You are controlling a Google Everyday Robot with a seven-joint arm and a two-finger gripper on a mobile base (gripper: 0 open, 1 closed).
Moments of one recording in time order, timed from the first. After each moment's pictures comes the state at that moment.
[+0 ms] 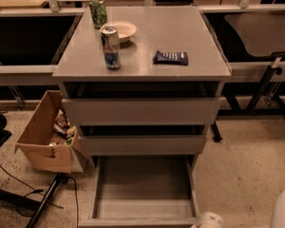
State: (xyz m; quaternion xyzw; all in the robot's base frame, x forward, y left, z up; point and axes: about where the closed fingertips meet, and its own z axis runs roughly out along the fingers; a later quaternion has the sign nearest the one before) arm 0.347 -0.212 0.153 -0.55 0.83 0.04 0.07
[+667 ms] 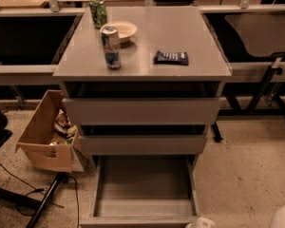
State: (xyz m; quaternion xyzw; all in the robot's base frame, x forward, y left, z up) arm 0.391 -0.221 0.086 -0.55 0.82 -0.03 0.11
